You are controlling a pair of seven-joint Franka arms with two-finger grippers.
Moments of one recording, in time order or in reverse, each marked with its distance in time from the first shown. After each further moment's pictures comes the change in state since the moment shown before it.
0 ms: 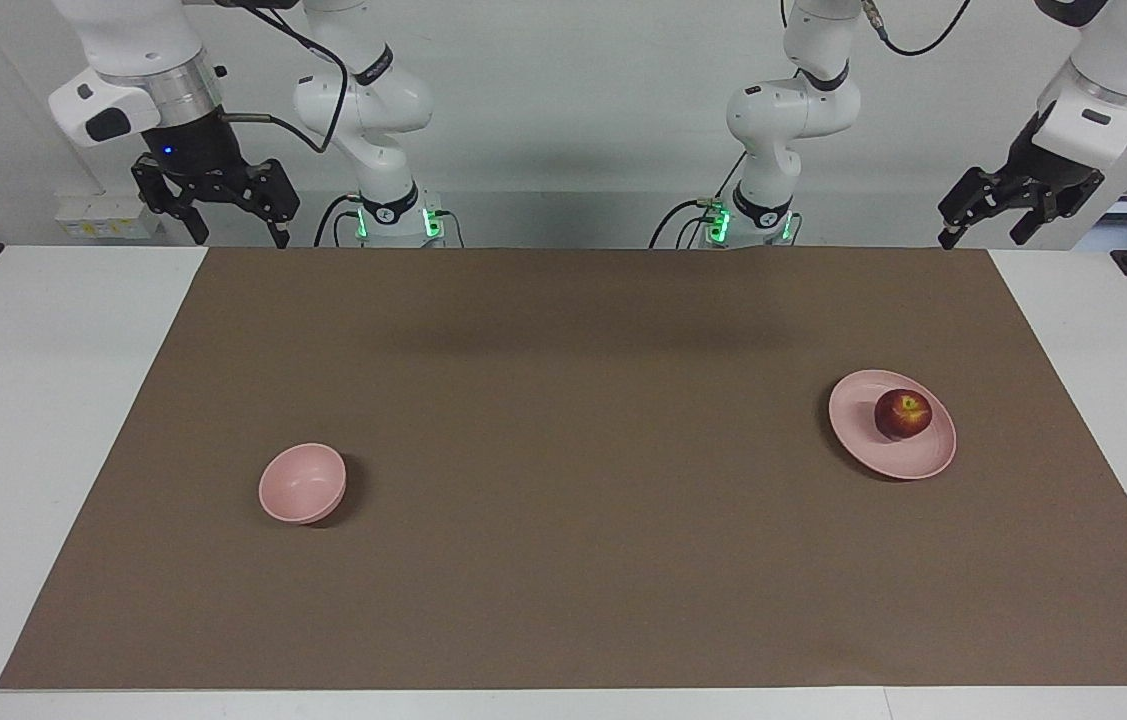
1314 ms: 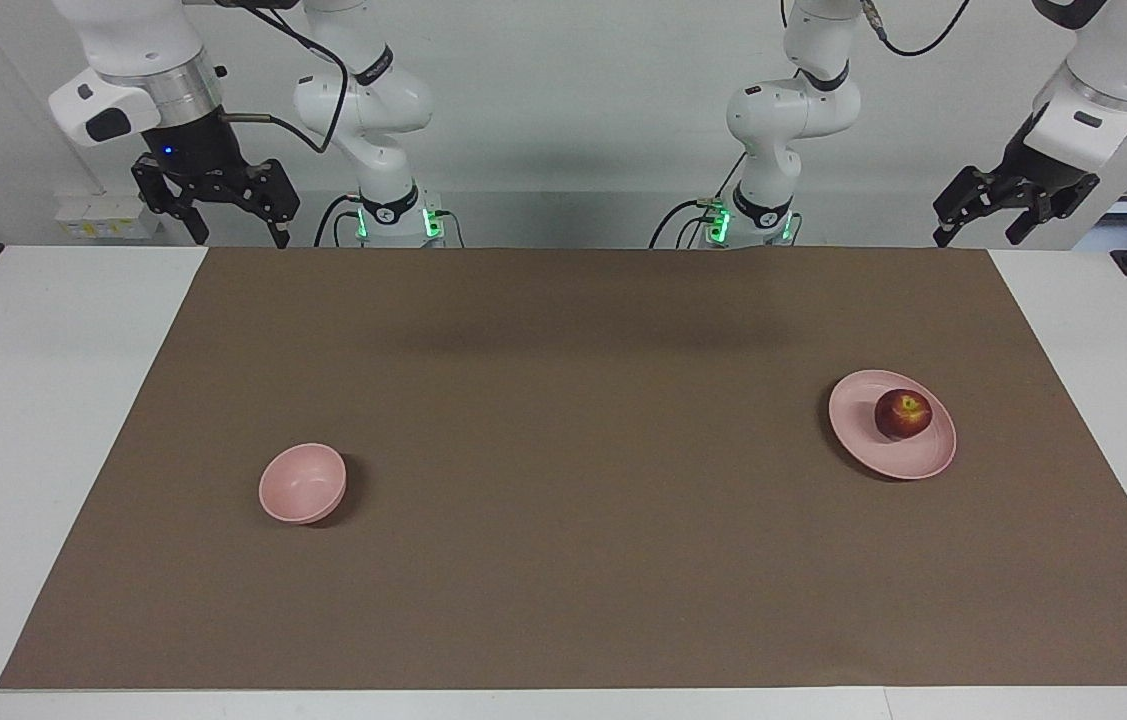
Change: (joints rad) left arm 0.001 0.003 0.003 -0.051 0.000 0.055 0.022; right arm 0.000 0.000 0.000 0.000 0.000 0.000 0.000
